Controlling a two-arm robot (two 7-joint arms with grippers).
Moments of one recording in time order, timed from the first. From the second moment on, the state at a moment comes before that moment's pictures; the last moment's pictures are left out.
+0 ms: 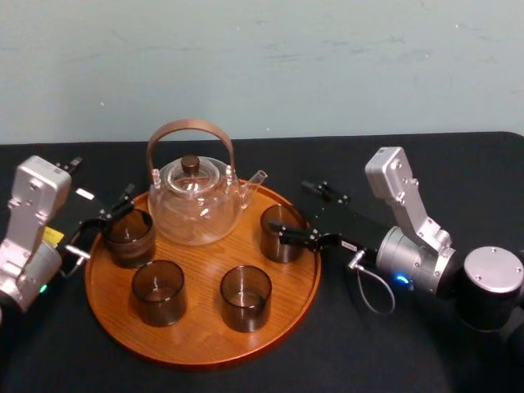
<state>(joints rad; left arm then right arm) -0.20 0.60 0.45 -1.41 -0.25 -0.12 0.03 0.35 0.36 -0.48 -1.23 0.30 -0.10 0.54</state>
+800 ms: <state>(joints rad) -0.20 0.60 0.45 -1.41 -0.25 -0.12 0.03 0.26 0.42 -0.36 -1.38 0.38 -0.14 0.52</state>
